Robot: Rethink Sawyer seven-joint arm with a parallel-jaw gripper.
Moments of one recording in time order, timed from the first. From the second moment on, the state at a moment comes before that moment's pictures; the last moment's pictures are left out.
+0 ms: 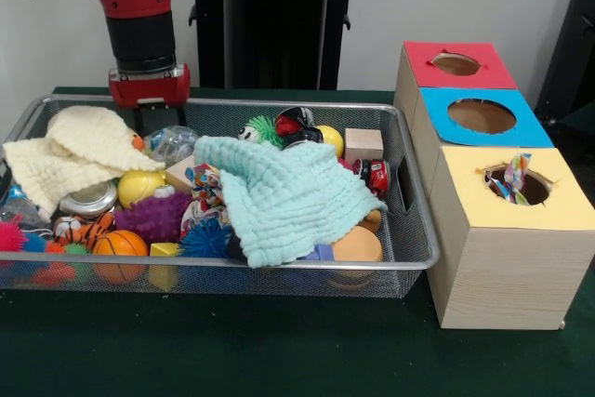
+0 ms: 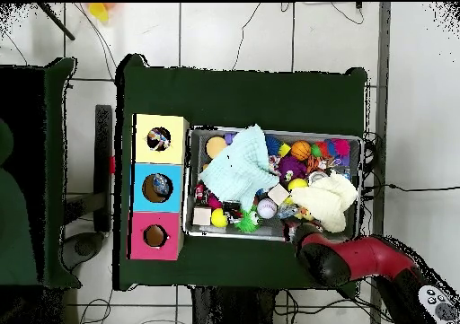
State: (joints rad) arm -1.07 -0.51 0.50 1.93 -1.05 0.26 1.92
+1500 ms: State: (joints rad) arm -1.08 -0.62 0.59 1.99 -0.94 0.28 1.92
